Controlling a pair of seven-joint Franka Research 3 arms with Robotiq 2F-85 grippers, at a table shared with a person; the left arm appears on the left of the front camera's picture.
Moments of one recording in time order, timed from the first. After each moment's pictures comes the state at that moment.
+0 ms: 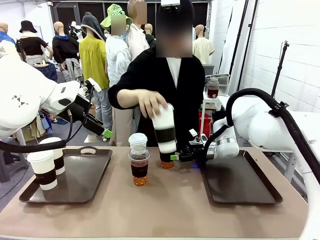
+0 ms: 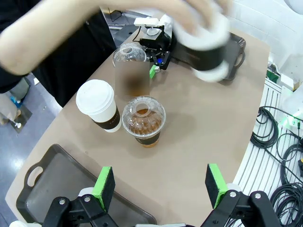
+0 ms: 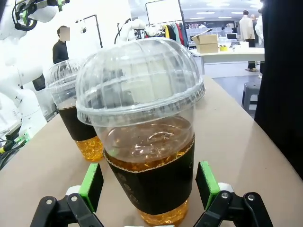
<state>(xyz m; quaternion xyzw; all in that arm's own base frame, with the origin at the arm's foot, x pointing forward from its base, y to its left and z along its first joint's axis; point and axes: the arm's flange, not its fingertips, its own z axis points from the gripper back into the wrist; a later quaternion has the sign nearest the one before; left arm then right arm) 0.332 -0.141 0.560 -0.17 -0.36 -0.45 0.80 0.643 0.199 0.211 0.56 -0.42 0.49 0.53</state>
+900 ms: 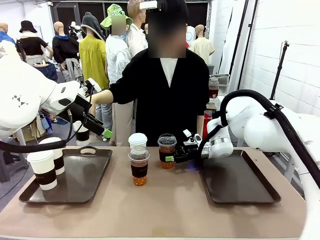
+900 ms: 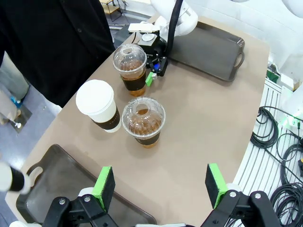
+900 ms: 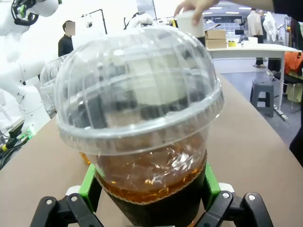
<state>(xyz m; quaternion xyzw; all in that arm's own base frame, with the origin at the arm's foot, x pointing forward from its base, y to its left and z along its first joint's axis) 0.332 -0.141 0.560 -0.17 -0.36 -0.45 0.80 0.642 0.228 0.210 0.56 -0.40 0.51 0.52</state>
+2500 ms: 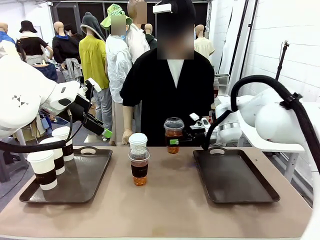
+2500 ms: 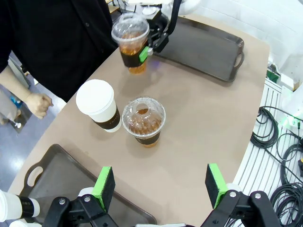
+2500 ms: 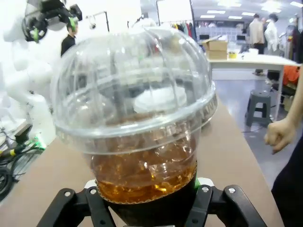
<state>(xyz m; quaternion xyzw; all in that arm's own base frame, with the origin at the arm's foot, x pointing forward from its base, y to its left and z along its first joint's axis) 0.332 -0.141 0.560 -0.17 -0.36 -0.45 0.80 0.648 0.190 0.301 0.55 -0.41 0.52 0.51</state>
